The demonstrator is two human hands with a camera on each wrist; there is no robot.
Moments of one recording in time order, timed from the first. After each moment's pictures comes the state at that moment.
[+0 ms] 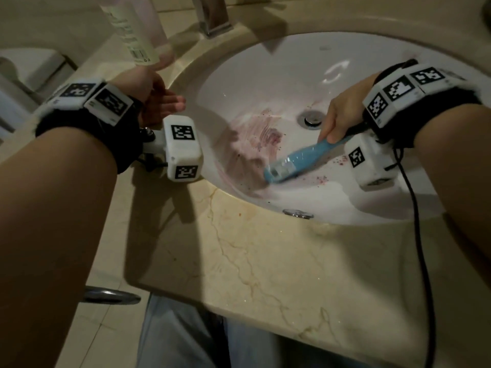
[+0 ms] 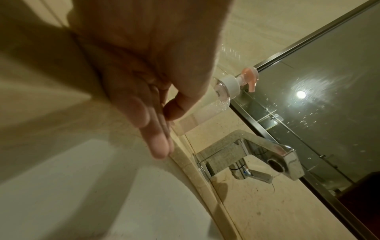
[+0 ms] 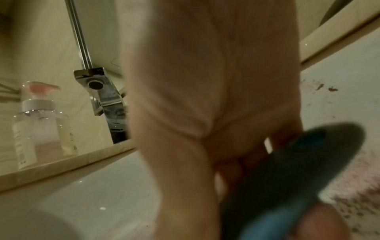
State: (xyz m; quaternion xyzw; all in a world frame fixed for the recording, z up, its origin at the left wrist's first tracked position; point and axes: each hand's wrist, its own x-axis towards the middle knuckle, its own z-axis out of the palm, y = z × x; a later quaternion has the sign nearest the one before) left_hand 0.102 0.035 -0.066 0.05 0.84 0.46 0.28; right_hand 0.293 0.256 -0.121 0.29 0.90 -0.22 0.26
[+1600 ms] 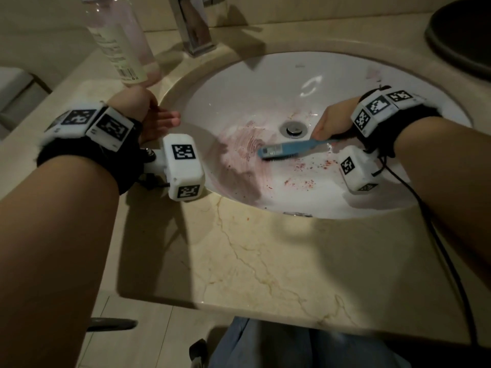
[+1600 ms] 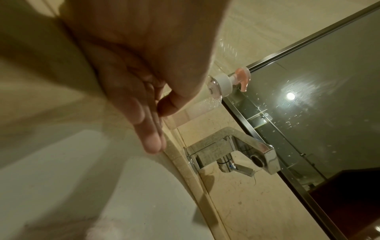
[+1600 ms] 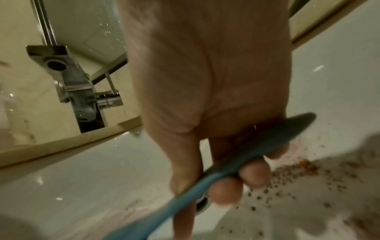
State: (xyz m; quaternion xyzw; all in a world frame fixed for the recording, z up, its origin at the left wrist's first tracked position) left_hand 0.104 0.031 -0.066 0.09 0.82 0.47 0.32; right_hand 0.306 0.268 -0.132 0.38 0.88 -0.21 0.21
